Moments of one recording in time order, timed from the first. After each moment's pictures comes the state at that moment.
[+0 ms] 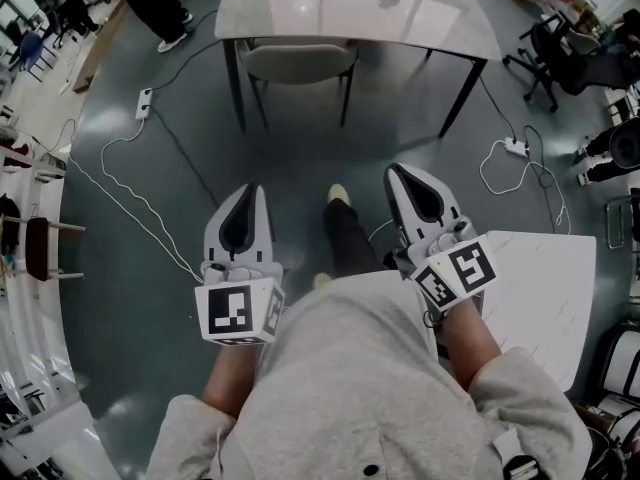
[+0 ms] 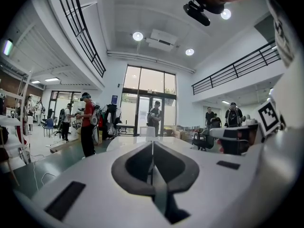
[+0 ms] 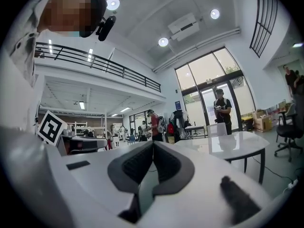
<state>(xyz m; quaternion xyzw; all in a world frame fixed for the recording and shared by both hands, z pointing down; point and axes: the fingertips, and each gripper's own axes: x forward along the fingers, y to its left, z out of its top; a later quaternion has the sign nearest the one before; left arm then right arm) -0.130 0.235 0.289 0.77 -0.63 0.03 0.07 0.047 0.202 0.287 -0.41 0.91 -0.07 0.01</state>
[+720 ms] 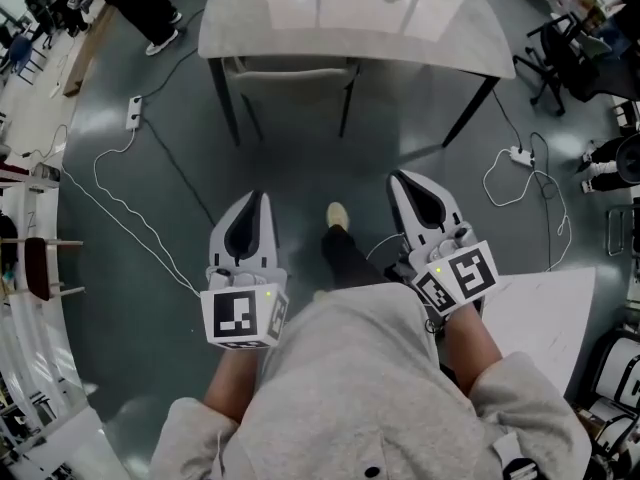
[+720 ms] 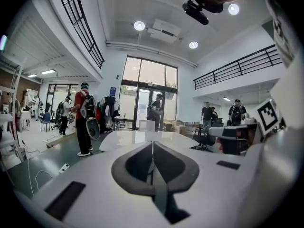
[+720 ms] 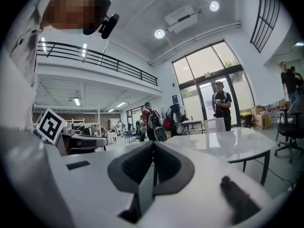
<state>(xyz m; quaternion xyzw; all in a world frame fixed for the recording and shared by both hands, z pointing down) -0.120 0.078 0.320 0.78 -0.62 0.06 0.11 0.058 0.046 0.316 -0.41 0.91 -0.09 -0.02</state>
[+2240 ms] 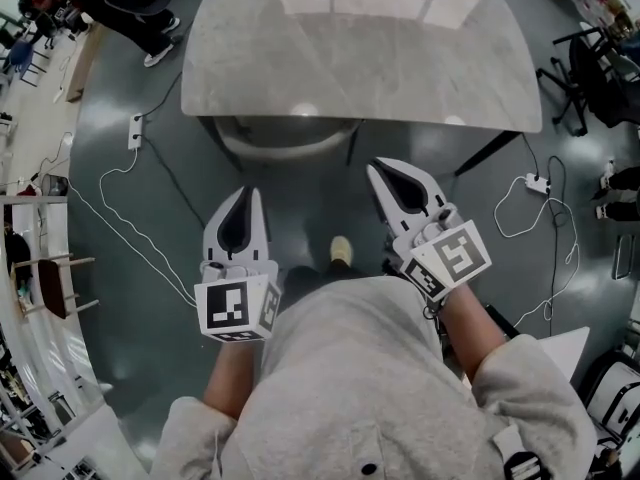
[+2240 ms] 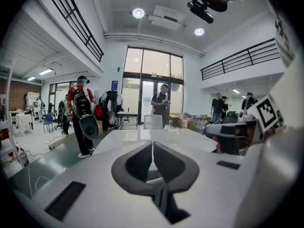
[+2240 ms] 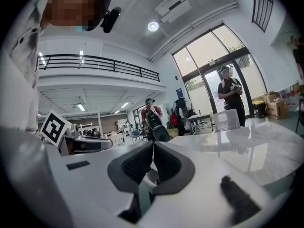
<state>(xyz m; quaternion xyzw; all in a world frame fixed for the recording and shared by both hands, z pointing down) -0.118 -0.193 0.336 0.75 -0.64 0.10 0.12 0.040 -0.235 0.335 -0.35 0.93 -0.13 -0.02</state>
